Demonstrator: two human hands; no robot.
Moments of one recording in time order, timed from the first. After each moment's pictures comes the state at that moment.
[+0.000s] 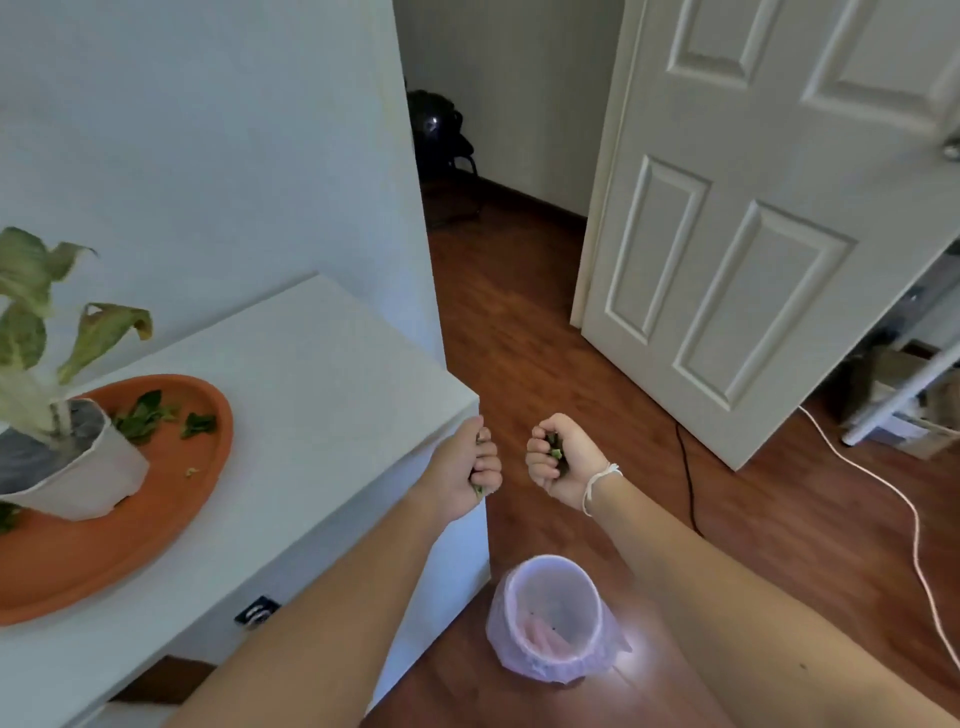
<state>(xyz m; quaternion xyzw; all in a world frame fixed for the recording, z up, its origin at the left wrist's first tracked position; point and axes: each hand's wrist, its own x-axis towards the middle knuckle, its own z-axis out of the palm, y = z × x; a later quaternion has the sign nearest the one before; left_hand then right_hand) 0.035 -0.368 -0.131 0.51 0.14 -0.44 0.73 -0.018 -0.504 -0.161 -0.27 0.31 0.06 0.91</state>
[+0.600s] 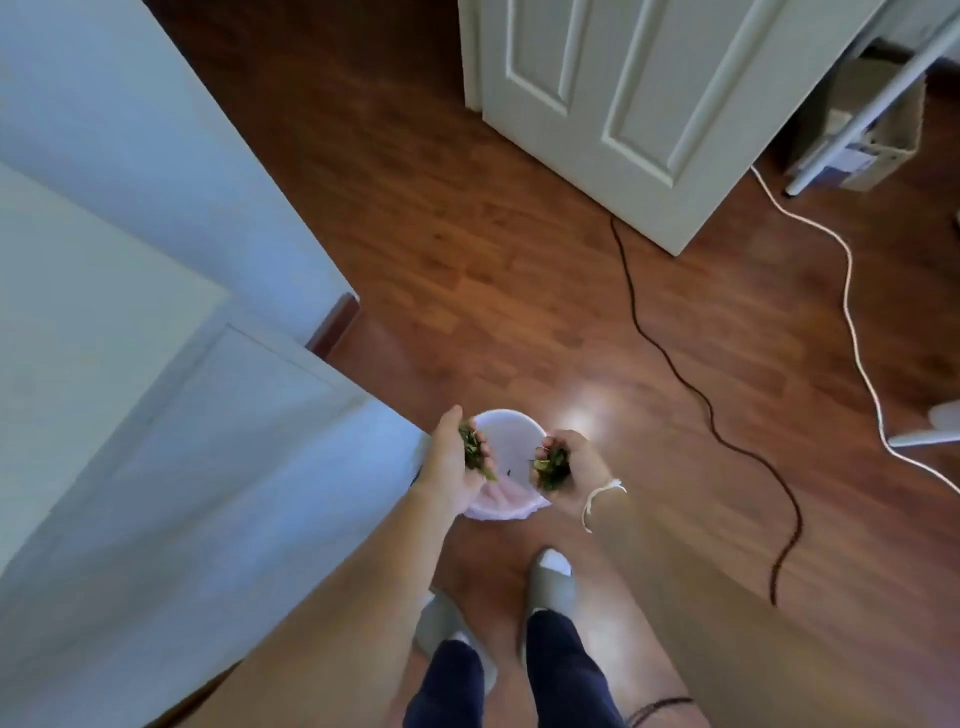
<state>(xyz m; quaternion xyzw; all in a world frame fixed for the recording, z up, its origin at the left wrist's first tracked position) -0.002 -0.465 -0.355 0.54 0.34 -0.50 0.58 -0.108 -0.551 -0.399 -0.11 0.59 -0.04 0.80</state>
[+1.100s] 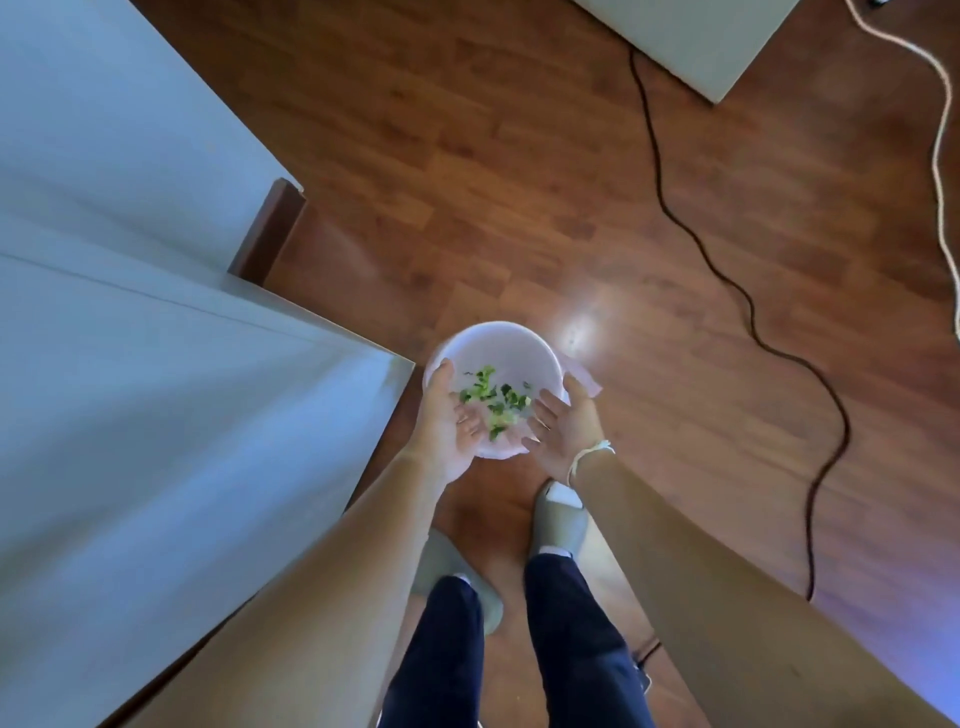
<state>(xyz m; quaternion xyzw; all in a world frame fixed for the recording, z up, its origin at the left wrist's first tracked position) -0.013 -0.454 -0.532 0.57 0.31 -0.56 0.52 -0.115 -0.531 -0.553 -0.09 0.61 -0.01 0.79</state>
